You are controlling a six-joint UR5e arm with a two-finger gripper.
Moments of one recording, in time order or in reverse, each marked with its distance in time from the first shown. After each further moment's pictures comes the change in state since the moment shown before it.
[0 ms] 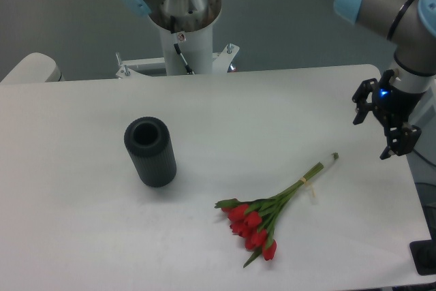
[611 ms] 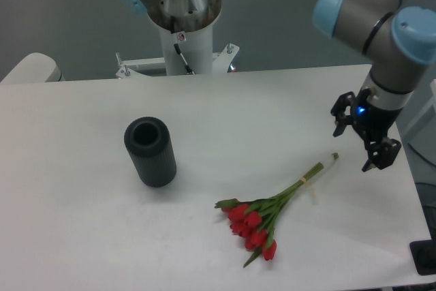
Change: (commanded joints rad) arm -0.104 0.000 -0.049 0.037 0.095 -0.271
